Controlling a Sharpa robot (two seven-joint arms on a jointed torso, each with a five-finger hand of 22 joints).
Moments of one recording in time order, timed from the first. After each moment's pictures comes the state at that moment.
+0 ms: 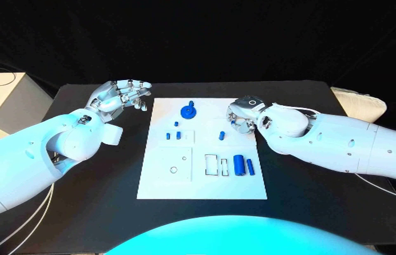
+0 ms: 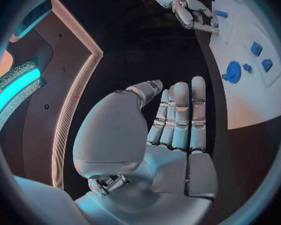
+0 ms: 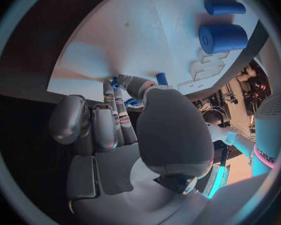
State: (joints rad) left arm 0.86 -0.93 0.32 1.49 -0.29 -0.10 0.30; left_hand 1.37 -0.17 0.53 0.07 0.24 0.85 0.19 0.32 0.30 0.85 0.12 0.70 0.21 1.07 0.04 1.15 0.49 0.17 0.90 0.15 0.98 0.55; right arm 1.10 -0.78 -0.12 1.44 -1.84 -0.29 -0.23; right_hand 1.34 -0.23 0.64 0.02 0.21 1.08 0.14 0.16 0.31 1.24 0.08 0.06 0.07 1.47 -0.01 1.32 1.16 0.11 1.45 0.08 1.16 1.04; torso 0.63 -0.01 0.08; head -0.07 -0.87
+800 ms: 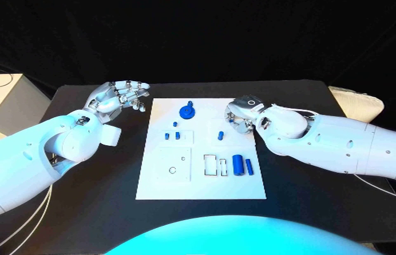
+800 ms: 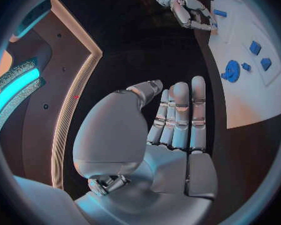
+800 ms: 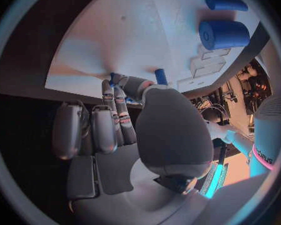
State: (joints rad) left arm 0.86 -0.93 0.32 1.48 -0.29 -0.10 0.29; left_hand 1.37 -0.17 0.53 0.07 0.24 0.85 0.19 0.32 0.30 0.85 0.12 0.69 0.21 1.07 0.04 1.15 0.49 0.17 0.91 0.14 0.98 0.54; right arm 1.09 -0.79 -0.12 1.46 -1.84 -0.35 -0.23; right_hand 1.35 -0.20 0.71 -0.04 0.11 1.12 0.13 0.22 0.36 1.27 0.10 0.07 0.07 1.47 -0.02 1.34 1.16 0.08 1.46 0.07 1.29 1.20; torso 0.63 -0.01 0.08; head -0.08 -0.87
